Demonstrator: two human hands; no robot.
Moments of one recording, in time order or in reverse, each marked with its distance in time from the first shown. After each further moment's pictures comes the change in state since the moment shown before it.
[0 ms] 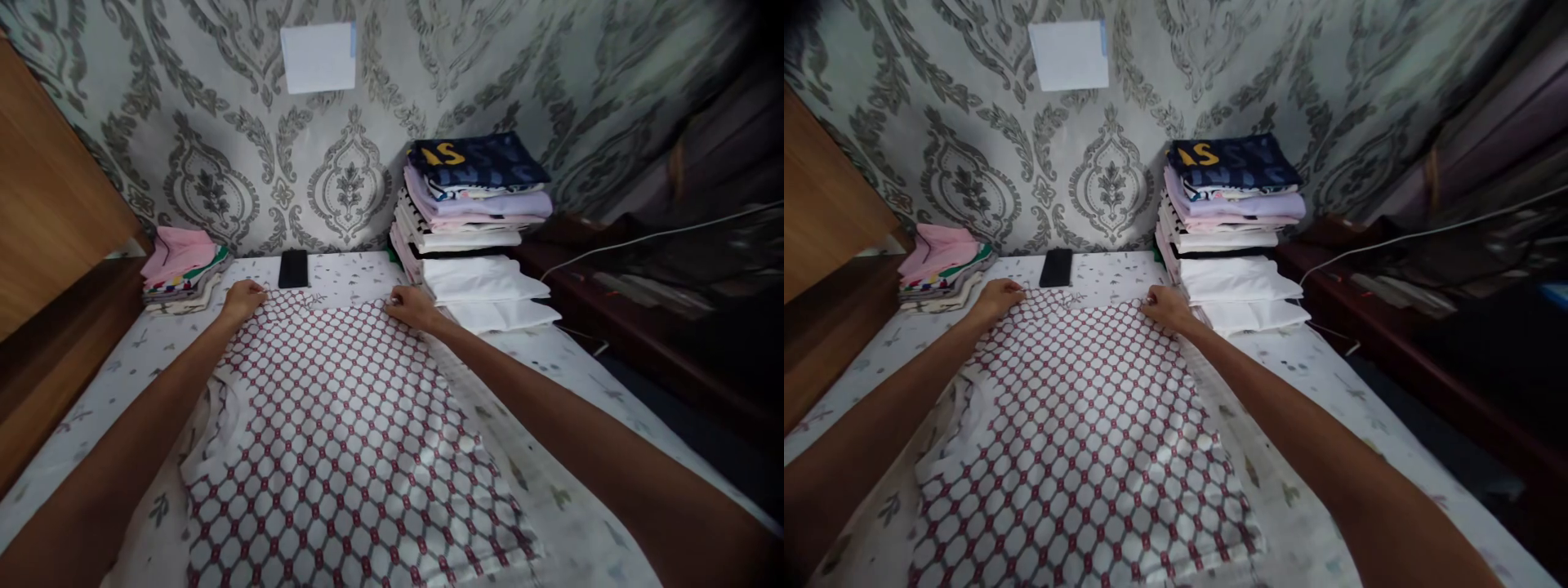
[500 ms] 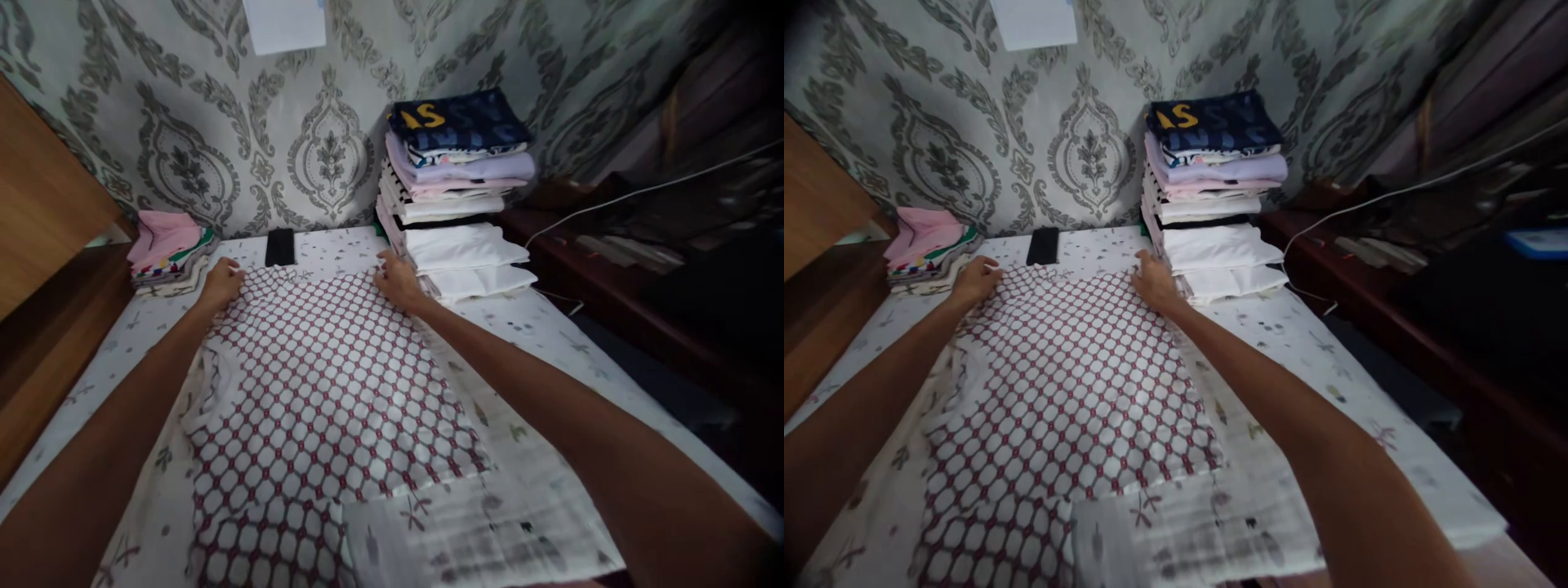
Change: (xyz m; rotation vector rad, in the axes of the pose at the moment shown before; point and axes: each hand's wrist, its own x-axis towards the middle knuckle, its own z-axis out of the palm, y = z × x) left_hand -0.015 -0.006 -0.007 0.046 0.058 0.020; right_hand -0.018 0.004 0.015 0.146 0.185 -0.008
